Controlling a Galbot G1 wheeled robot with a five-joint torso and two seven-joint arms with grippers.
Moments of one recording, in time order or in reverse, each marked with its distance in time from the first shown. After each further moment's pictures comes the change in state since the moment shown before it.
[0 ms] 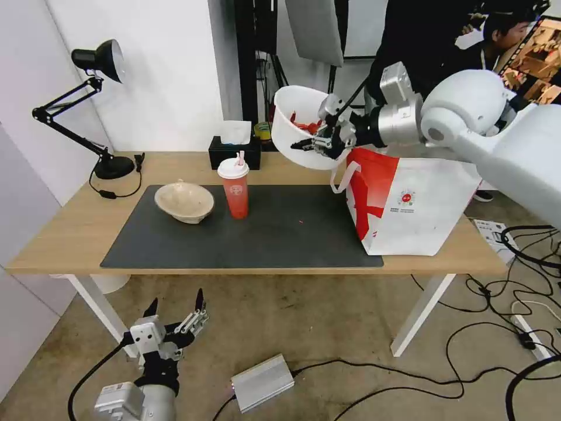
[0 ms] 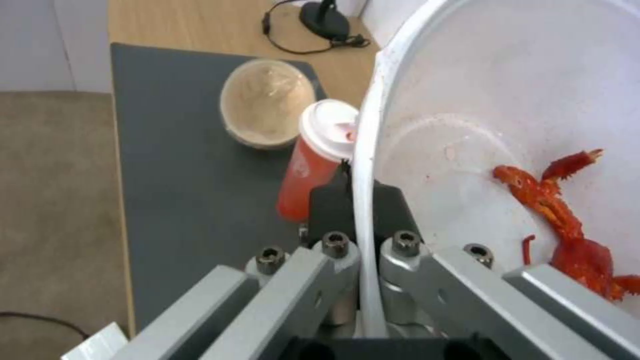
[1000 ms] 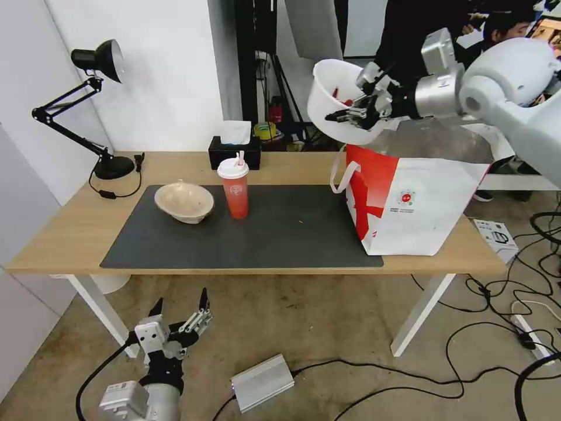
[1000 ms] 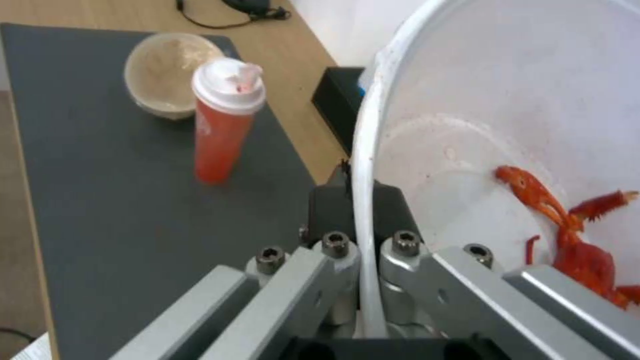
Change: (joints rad) left arm -0.009 0.001 0.019 0.010 -0.015 -0.006 -0.002; right arm 0.035 -0.080 0.010 -0.130 -0.026 0.018 -0.055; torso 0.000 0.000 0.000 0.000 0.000
